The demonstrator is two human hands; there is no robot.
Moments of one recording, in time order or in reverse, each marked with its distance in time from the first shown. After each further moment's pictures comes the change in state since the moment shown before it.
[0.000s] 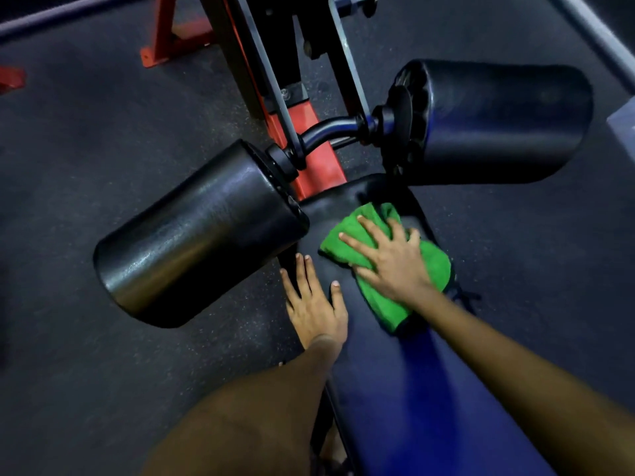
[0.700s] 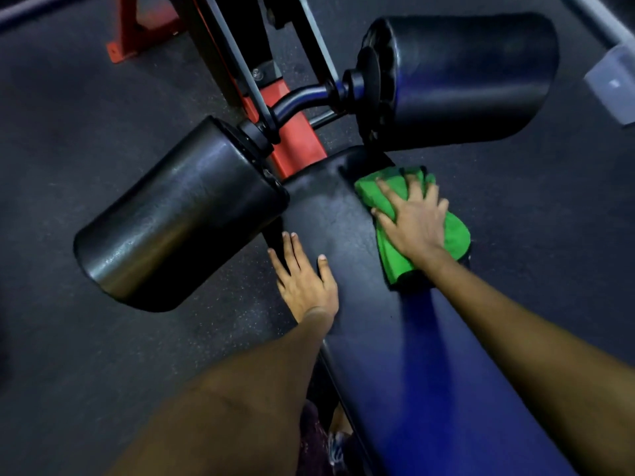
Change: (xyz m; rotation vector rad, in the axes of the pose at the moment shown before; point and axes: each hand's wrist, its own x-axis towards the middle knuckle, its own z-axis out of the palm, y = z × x) left_hand -0.002 0.005 -0.008 0.019 -0.087 -0.041; right_hand -0.015 0.029 -0.009 0.147 -0.032 0.525
